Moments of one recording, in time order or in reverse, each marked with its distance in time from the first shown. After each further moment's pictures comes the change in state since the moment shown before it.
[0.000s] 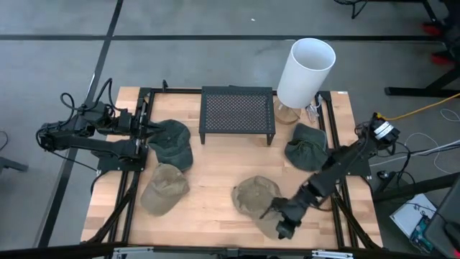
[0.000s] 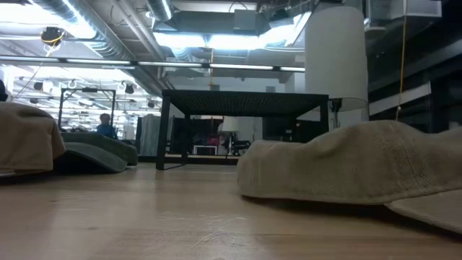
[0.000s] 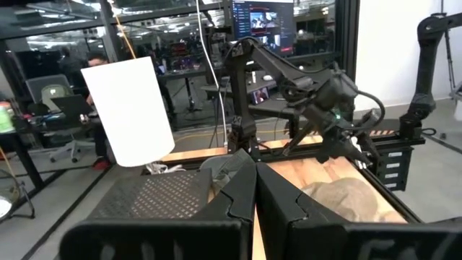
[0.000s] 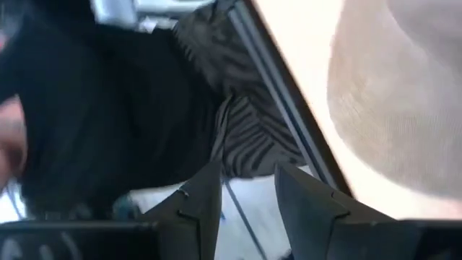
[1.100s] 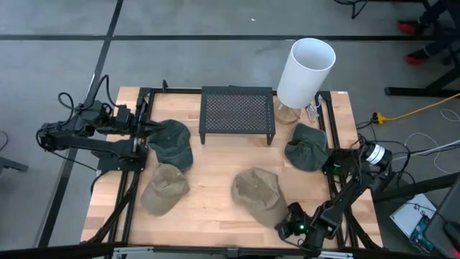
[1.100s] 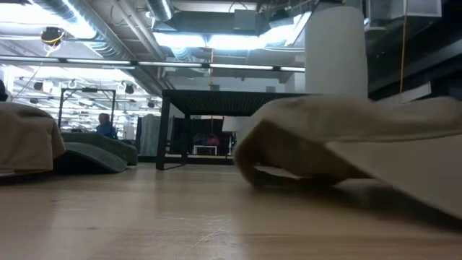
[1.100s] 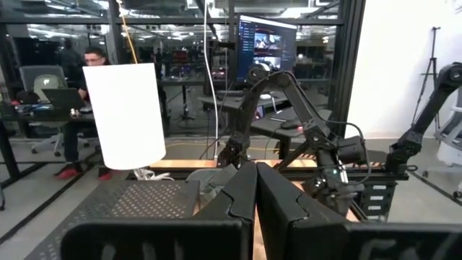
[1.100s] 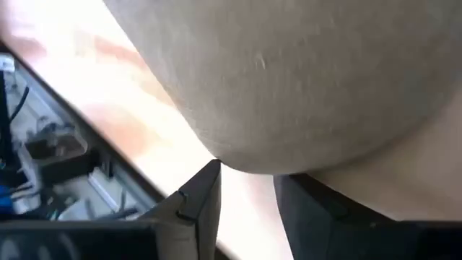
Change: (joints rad) left arm 0.000 0.000 0.000 0.061 0.000 -0.132; right arm 0.324 0.297 0.001 -0.071 0.836 0.696
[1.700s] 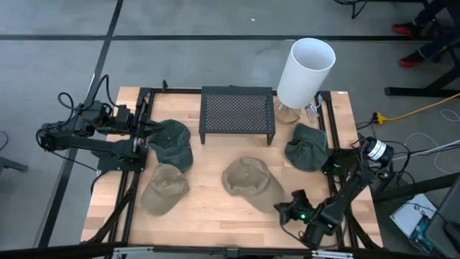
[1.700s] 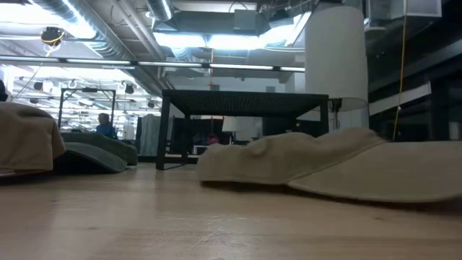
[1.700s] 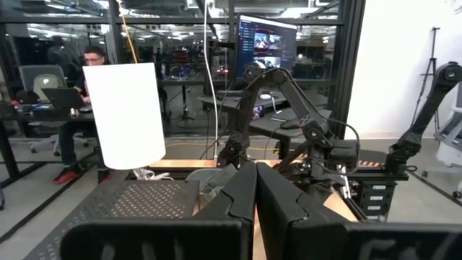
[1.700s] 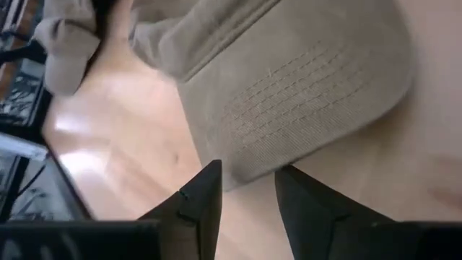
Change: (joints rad) left arm 0.000 0.000 0.000 0.000 0.000 -0.001; right arm -0.027 -0.047 -0.001 -0.295 0.309 0.049
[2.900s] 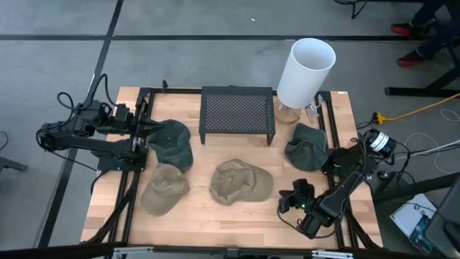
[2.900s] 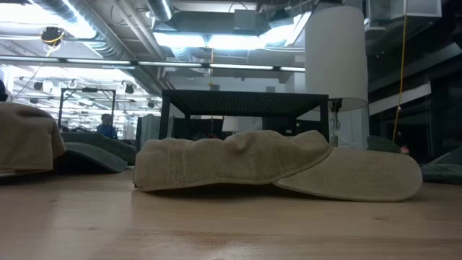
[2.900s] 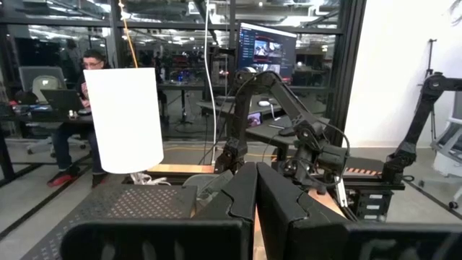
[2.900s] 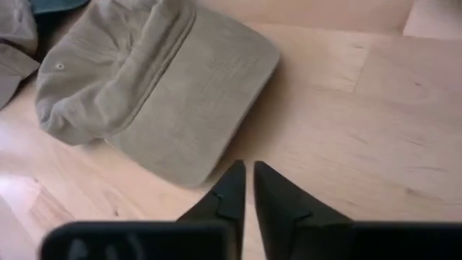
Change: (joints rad) left arm 0.000 0.000 0.000 0.023 0.000 -0.025; right arm -0.077 -0.098 0.000 -0.263 -0.072 -0.066
